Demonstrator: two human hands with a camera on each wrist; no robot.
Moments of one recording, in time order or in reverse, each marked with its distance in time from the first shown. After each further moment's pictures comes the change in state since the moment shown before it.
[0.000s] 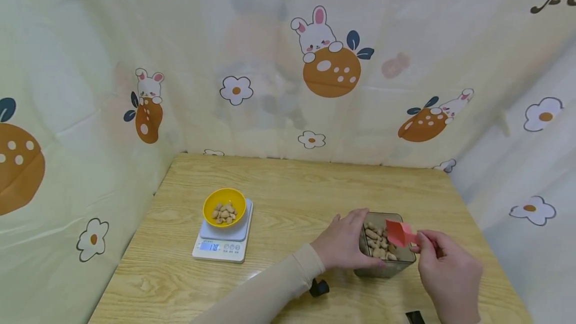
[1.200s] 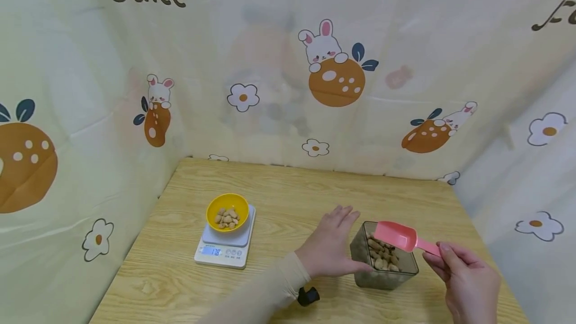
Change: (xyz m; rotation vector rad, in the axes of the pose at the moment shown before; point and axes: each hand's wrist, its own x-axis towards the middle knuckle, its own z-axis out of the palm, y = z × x) left_hand -0.029 -0.014 -0.033 0.029 0.098 0.020; right_hand 0.017 0.039 -0.007 1.026 -0.031 1.038
